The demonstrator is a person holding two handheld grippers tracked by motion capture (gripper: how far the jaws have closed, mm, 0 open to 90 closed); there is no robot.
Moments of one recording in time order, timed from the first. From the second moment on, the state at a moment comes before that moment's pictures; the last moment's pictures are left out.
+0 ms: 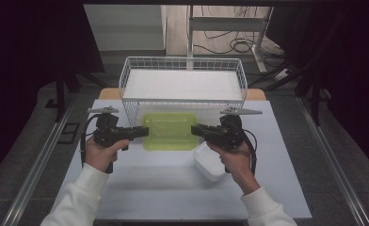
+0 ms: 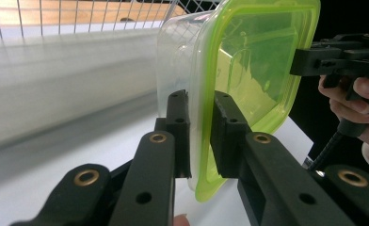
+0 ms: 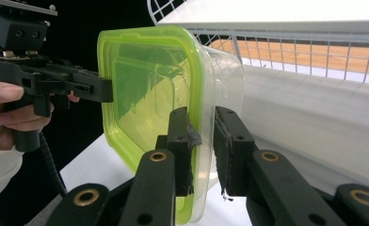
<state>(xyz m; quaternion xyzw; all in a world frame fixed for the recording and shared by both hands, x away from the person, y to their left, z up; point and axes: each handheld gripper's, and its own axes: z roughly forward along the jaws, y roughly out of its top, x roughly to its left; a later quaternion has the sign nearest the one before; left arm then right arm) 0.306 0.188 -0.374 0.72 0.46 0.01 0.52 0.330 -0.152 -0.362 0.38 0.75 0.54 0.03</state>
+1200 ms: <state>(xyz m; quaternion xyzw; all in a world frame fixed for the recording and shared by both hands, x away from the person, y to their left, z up) 0.367 0.183 -0.332 0.71 0.46 0.01 0.54 0.384 -0.163 -0.324 0.38 0.73 0.57 0.02</state>
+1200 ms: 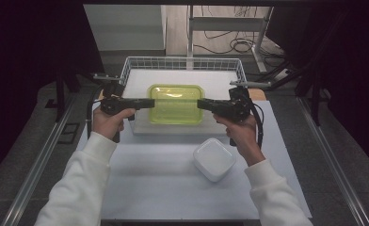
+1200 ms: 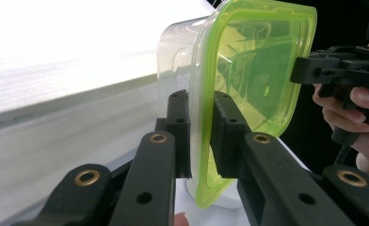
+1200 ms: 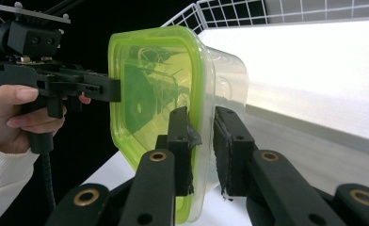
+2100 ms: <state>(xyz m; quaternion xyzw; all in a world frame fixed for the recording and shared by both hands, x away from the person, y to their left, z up) 0.415 0.184 -0.308 0.71 0.46 0.01 0.53 0.431 -0.163 -0.302 0.38 0.73 0.57 0.01</state>
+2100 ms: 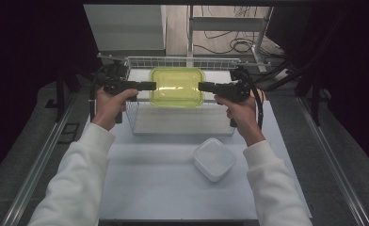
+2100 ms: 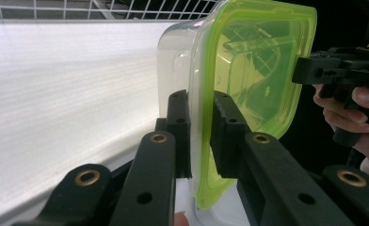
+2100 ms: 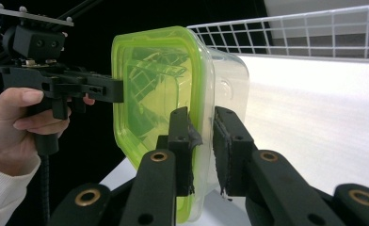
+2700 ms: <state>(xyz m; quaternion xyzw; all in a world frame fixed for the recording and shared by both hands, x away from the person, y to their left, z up) 0.462 0.176 -0.312 0.69 0.50 -0.03 0.52 0.479 -0.167 -0.298 0.42 0.73 0.54 -0.02</state>
